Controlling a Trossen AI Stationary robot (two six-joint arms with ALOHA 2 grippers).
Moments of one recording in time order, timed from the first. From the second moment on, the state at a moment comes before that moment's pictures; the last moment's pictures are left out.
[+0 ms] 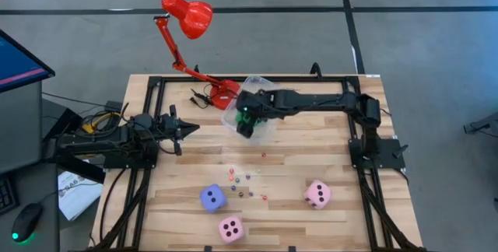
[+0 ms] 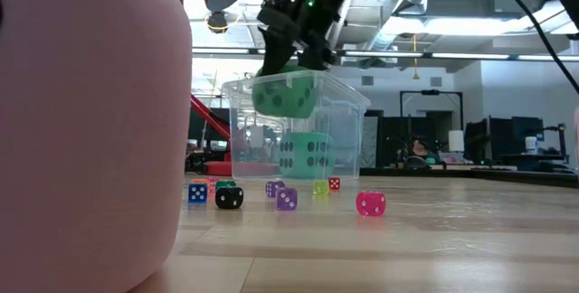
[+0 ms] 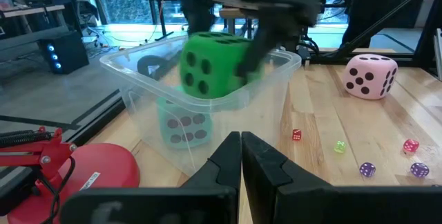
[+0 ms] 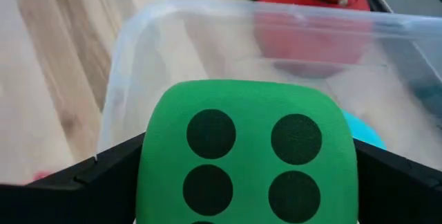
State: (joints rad) left arm 0.18 0.28 0.10 0.05 -0.07 0.05; right arm -0.15 1.97 1.73 -0.74 0.25 0.26
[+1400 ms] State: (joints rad) left arm 0.18 0.28 0.10 0.10 -0.07 -0.19; right arm -0.16 1.97 1.73 -0.69 0.26 0.08
